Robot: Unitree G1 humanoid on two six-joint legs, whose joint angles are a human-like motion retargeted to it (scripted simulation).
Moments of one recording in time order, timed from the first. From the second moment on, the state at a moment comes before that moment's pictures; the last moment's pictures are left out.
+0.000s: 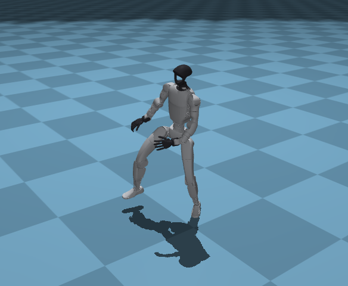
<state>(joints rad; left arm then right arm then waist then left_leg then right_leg) -0.17 0.25 -0.09 0.79 0.41 -0.75 -0.12 -0.15 -0.41 -0.18 1.41 -1.21 -0.17 -0.61 -0.37 0.14 0.02 -0.43 0.46 0.07 0.57 -0.23 -0.10 -0.63 -0.35 -0.43 0.62 0.13 -0.06</state>
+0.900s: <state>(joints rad) -0.85 0.12 -0.16 1.11 0.86 -0.50 0.11 -0.82 -0.38 0.19 1.06 -0.54 -0.55 0.33 -0.53 0.49 0.32 -0.41 0.39 0.35 0.18 0.06 -0.26 -1.23 -0.50 -0.36 0.67 0.00 0.01</state>
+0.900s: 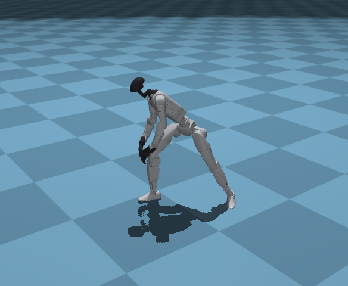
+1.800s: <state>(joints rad) -0.14 0.55 0.03 -0.05 0.31 -0.21 0.11 -0.33 -0.27 0.26 0.32 0.29 -0.46 0.50 -0.57 0.52 0.14 -0.21 0.24 0.40 0.16 0.17 -0.26 -1.04 -0.70 -0.62 0.62 -0.02 -0.11</state>
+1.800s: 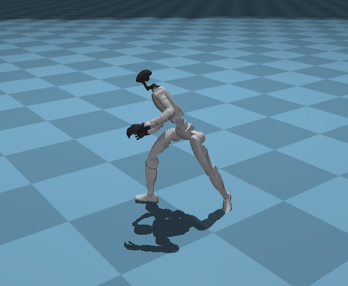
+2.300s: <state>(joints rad) -0.70 0.27 0.01 0.16 -0.99 -0.34 -0.36 -0.47 -0.39 -0.07 -0.21 0.92 -0.49 0.14 -0.45 0.12 0.06 -0.61 0.24 0.07 0.58 -0.09 -0.09 -0.22 0.22 0.07 0.30 -0.22 -0.21</state>
